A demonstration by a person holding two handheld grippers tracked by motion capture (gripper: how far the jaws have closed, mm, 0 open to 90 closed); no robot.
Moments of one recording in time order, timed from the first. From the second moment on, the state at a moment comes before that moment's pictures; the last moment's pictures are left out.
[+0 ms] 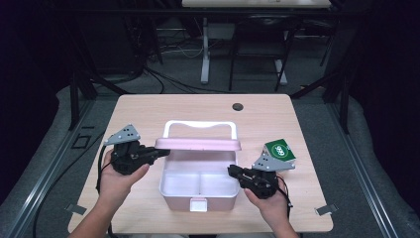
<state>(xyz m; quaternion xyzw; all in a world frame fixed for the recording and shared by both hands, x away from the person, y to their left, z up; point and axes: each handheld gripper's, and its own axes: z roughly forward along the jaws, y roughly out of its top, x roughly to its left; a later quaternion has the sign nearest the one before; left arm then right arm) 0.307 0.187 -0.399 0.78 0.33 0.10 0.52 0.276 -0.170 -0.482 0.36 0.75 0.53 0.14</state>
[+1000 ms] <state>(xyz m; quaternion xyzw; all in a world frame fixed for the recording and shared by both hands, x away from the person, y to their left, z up) 0.335 0.185 -0.385 0.77 0.35 0.11 0.52 0.271 -0.163 -0.495 0.34 0.77 0.52 0.12</state>
